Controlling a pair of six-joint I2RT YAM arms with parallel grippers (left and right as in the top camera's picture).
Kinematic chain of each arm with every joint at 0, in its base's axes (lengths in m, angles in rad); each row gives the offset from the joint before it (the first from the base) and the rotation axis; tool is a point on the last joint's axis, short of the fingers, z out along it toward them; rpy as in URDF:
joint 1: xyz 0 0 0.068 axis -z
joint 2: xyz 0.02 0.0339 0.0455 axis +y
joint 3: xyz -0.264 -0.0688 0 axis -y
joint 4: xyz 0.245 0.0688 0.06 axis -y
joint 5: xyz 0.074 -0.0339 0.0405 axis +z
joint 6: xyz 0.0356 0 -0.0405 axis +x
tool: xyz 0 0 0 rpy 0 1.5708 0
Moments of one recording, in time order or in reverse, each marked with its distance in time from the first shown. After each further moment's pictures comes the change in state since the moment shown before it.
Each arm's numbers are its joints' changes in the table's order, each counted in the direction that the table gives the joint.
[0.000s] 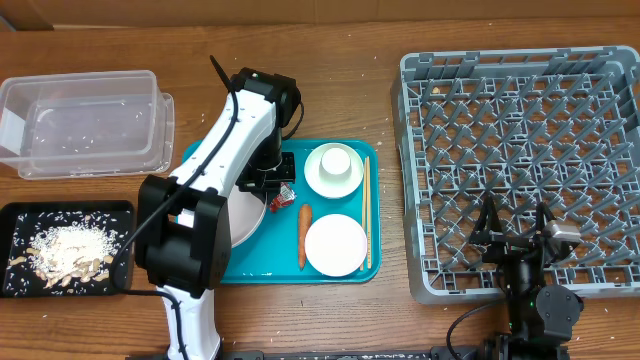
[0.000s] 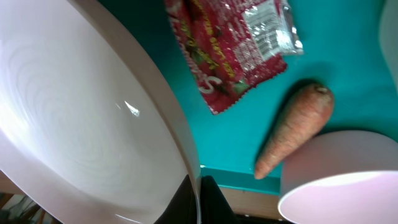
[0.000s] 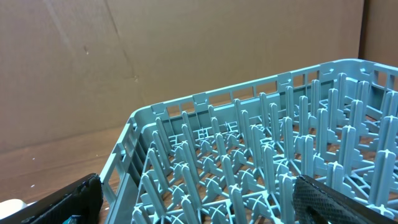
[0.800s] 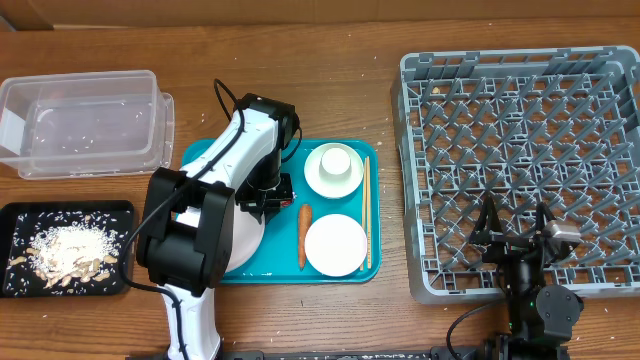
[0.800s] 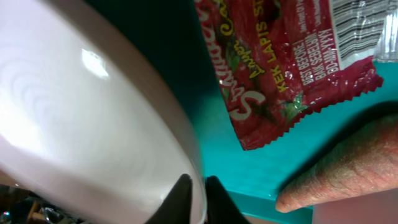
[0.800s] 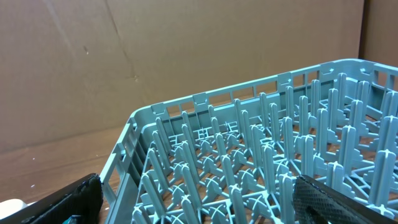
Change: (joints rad) left arm 0.003 0.008 -0.196 0.121 0.013 -0.060; right arm 0.000 0.000 0.000 0.000 0.000 0.000
